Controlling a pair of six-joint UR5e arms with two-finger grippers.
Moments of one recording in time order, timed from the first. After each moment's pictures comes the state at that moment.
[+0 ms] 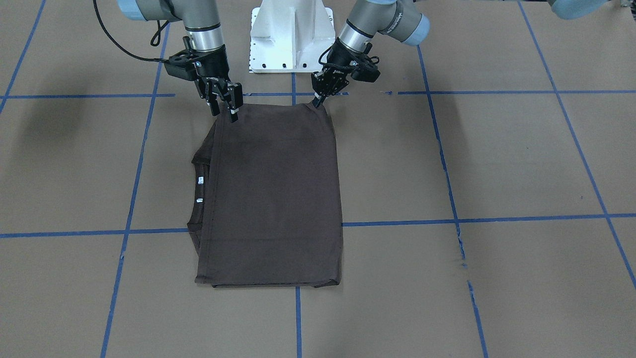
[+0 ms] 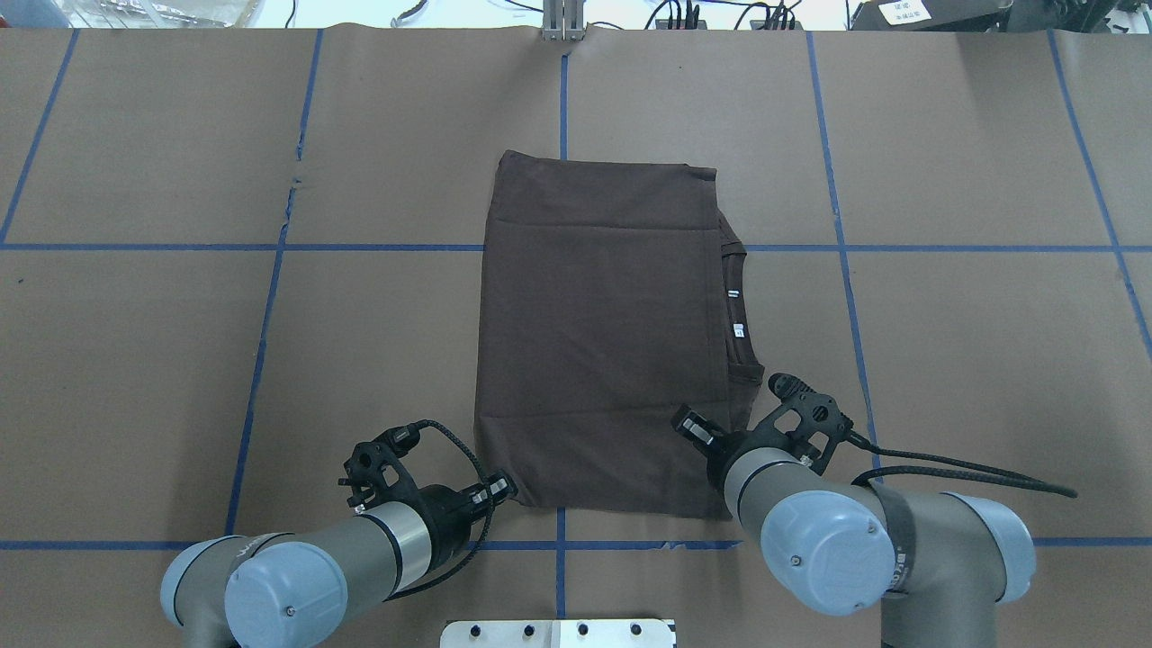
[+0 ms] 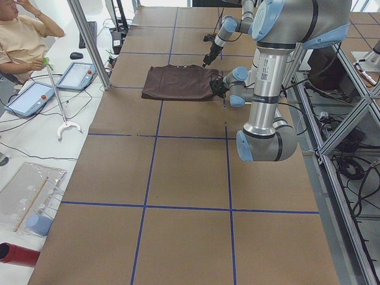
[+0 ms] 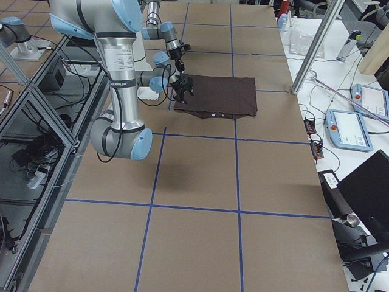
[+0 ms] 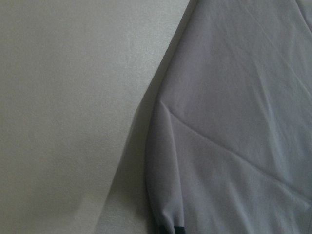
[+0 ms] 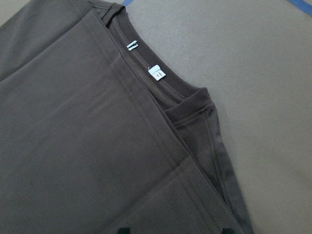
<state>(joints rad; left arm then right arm) -0.10 -1.90 -1.81 -2.32 -1.29 -1.95 0.16 -1.33 2.02 -1.41 1.23 2.10</state>
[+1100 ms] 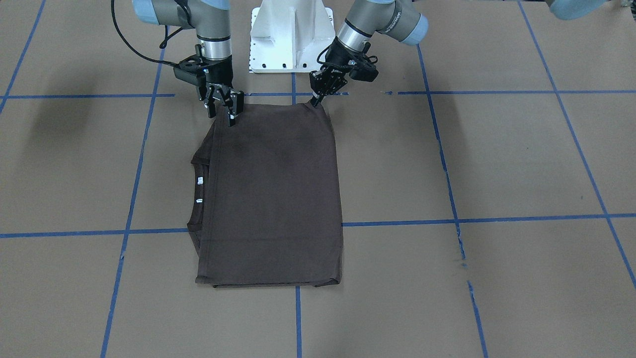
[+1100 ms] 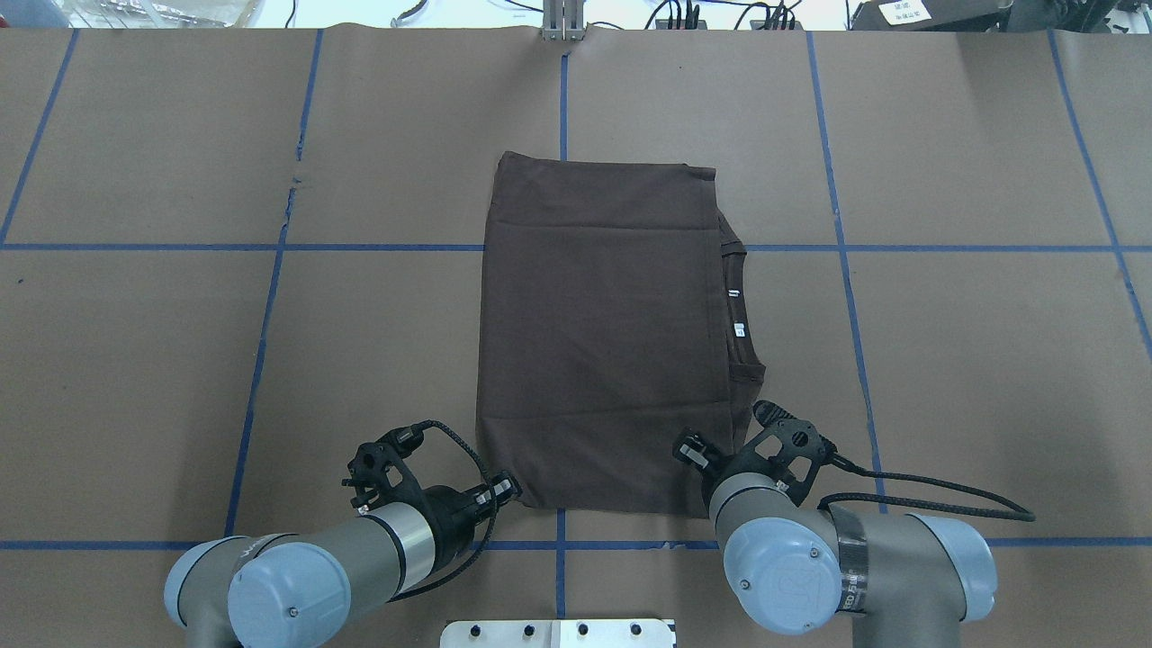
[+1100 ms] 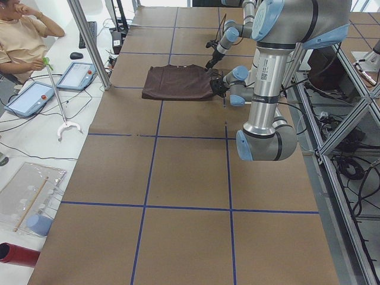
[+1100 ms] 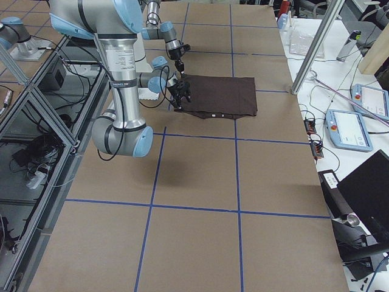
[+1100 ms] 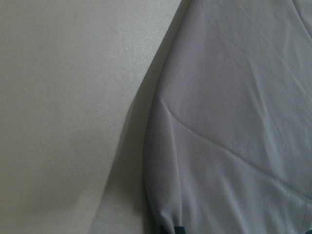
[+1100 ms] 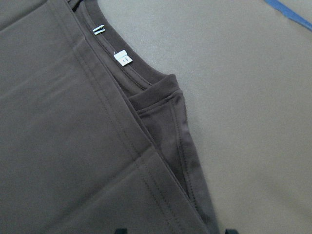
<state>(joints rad) -0.10 -1.91 -1.80 -2.32 -1.30 -1.95 0.13 -1.30 1.97 -1.52 1.21 2.11</state>
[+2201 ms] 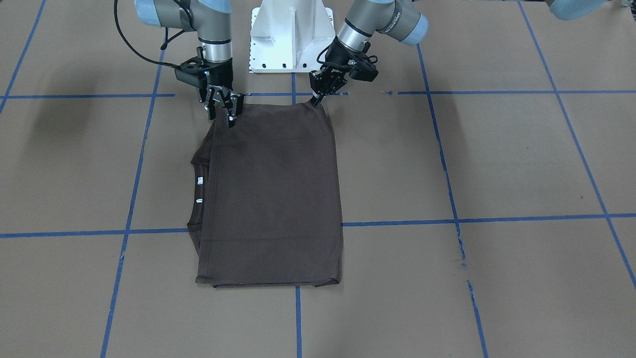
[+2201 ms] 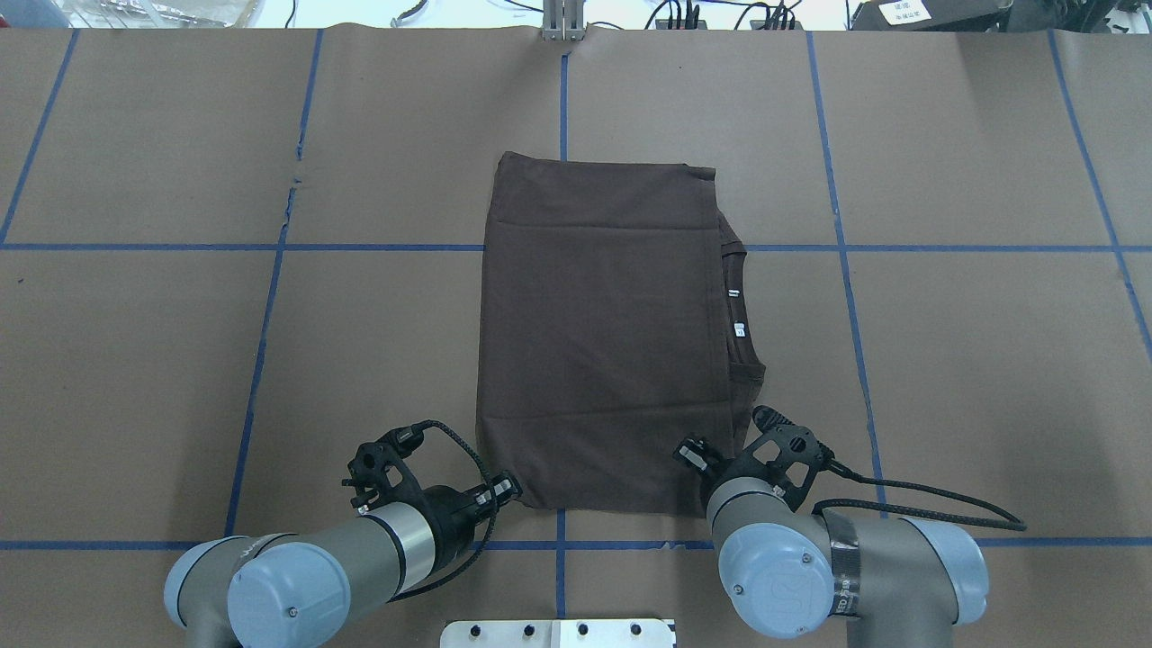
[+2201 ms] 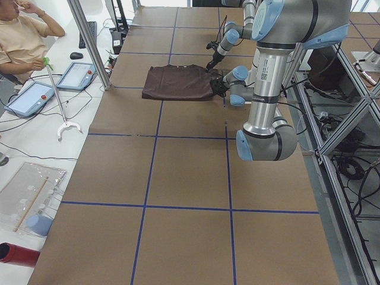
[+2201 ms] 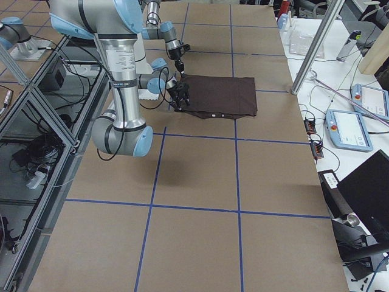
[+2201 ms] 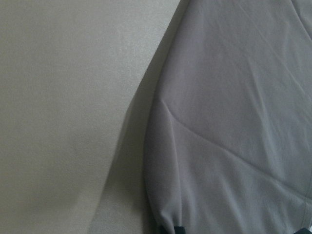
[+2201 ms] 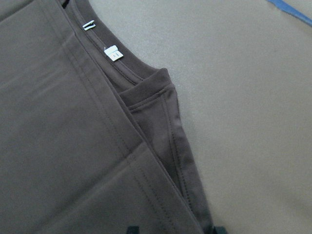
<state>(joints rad) -0.10 -1.91 -1.81 -2.32 -1.30 -1.95 0.12 -1.30 1.95 -1.52 1.20 2.15</state>
